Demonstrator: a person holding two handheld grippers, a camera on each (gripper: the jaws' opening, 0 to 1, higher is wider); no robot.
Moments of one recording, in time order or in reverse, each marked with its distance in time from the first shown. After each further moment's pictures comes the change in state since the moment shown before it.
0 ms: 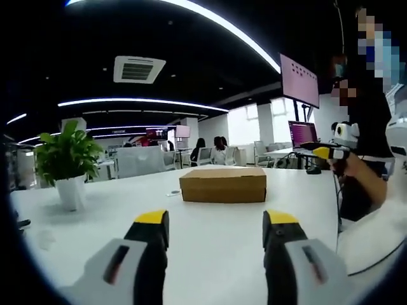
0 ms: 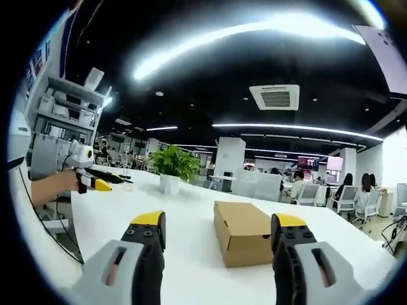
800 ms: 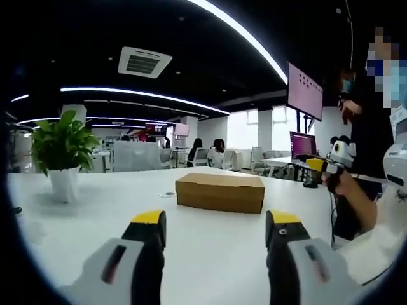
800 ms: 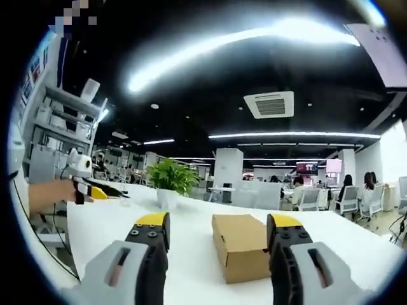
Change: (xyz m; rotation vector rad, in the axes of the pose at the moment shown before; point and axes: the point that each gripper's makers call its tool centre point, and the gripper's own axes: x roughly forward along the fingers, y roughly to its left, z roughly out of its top) left arm 0.018 0.006 0.018 -0.105 -0.014 -0.021; right arm 0.021 -0.010 0.014 0.124 -0.101 0.015
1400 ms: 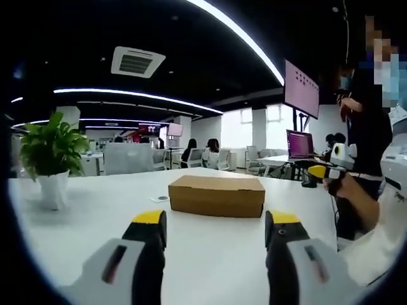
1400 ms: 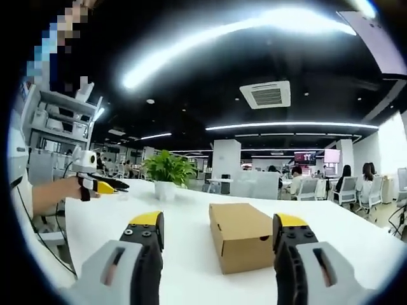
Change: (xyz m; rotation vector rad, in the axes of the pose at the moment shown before) left arm 0.039 -0.006 0.000 -0.001 -0.004 -0.067; right arm 0.002 -0.016 -0.026 -0.039 0.086 -0.045
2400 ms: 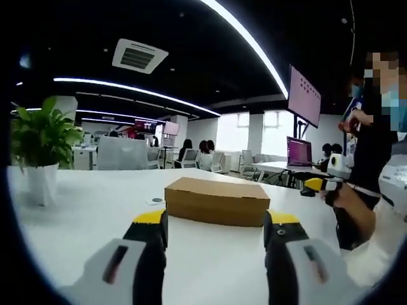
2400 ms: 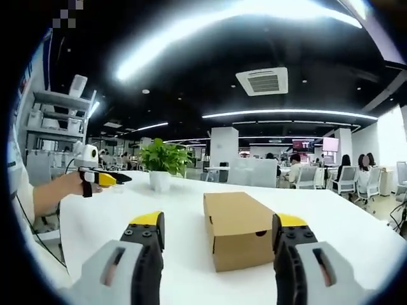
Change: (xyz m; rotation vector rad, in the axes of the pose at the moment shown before) left arm 0.038 0.023 0.005 -0.056 0.000 -0.029; right arm 0.028 -0.014 -0.015 0.015 0.084 -0.002
